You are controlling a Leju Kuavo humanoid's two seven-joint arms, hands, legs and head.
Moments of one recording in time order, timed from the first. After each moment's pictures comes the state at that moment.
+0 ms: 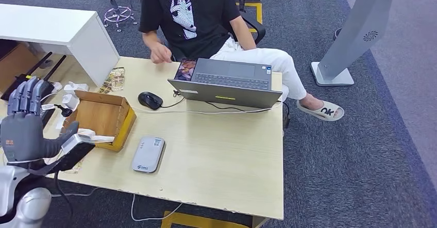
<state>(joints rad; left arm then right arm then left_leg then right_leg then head) 0.08 0.29 0.17 -1.83 -0.98 0.34 -0.14 -0.05 0.08 -1.43 -0.28 0.91 -0.36 0.10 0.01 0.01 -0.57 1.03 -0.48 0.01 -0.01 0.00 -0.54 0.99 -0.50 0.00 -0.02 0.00</state>
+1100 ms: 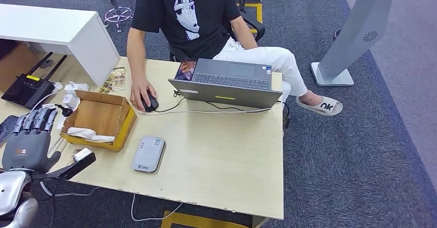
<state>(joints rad) 0.13 0.46 0.16 -1.62 -1.36 0.14 0.10 -0.05 0.12 -1.49 -0.30 0.91 -0.33 0.10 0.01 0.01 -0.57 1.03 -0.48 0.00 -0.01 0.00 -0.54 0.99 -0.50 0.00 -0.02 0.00</state>
